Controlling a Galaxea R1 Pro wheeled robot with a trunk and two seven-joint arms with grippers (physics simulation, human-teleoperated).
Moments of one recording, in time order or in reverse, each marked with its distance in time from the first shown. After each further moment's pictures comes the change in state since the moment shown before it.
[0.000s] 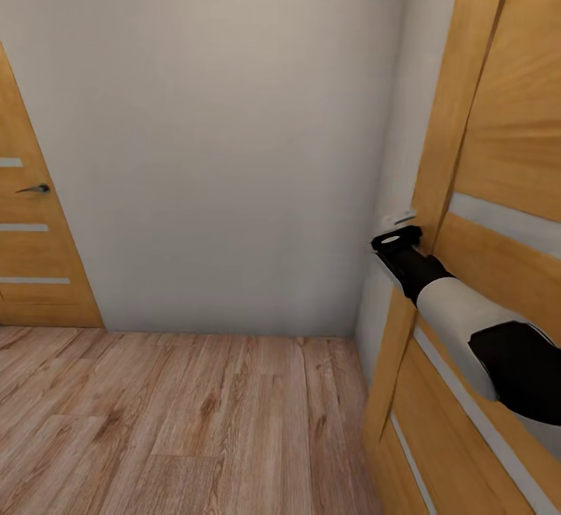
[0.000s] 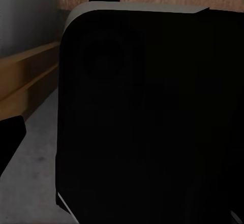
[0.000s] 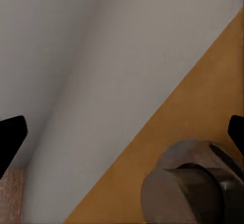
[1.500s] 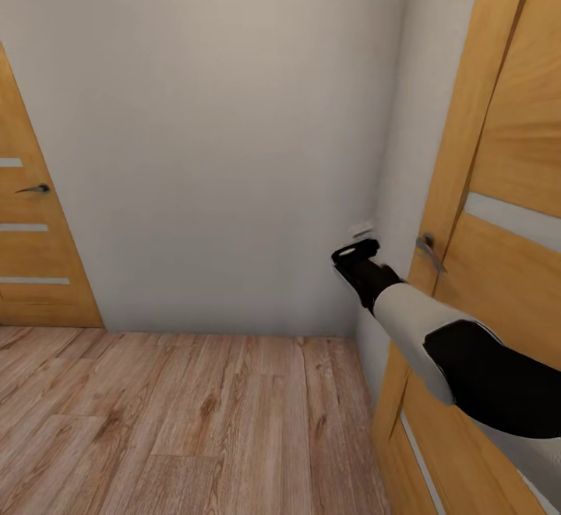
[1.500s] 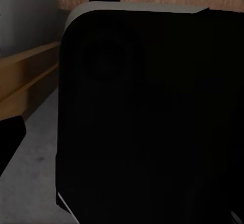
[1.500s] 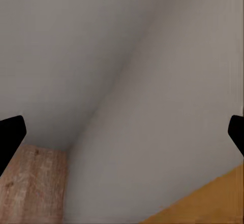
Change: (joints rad) left arm 0.000 0.000 0.000 0.000 0.000 0.000 0.000; right arm 0.000 0.192 -0.009 0.121 0.007 -0.014 -0.038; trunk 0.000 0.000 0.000
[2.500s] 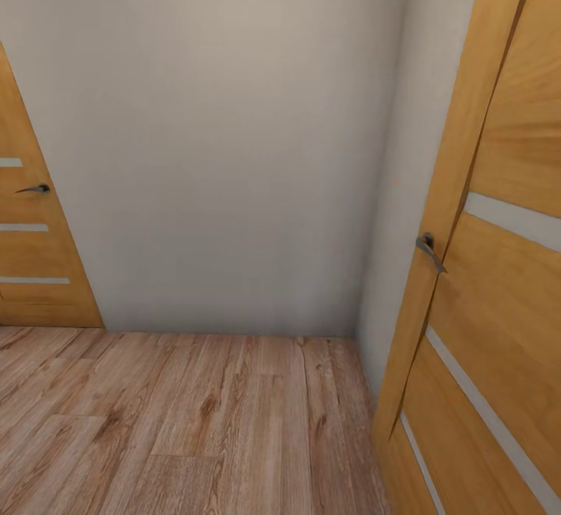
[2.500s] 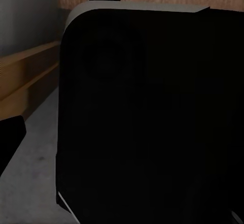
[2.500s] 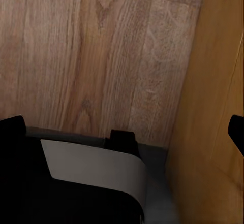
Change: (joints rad) left arm 0.000 0.000 0.001 0.001 0.001 0.000 0.001; right arm 1.029 -0.105 -0.004 0.243 -0.254 -0.410 0.387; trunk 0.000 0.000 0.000
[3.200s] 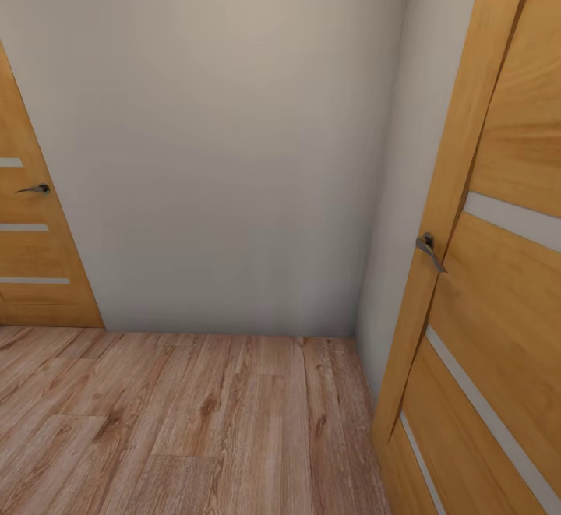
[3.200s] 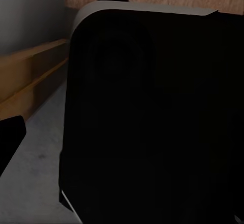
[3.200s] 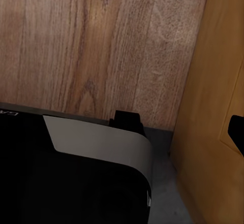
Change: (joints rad) left arm 0.000 0.009 0.001 0.000 0.028 0.000 0.003; right arm 0.054 0.001 0.002 0.001 0.002 -0.020 0.002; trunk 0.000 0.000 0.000
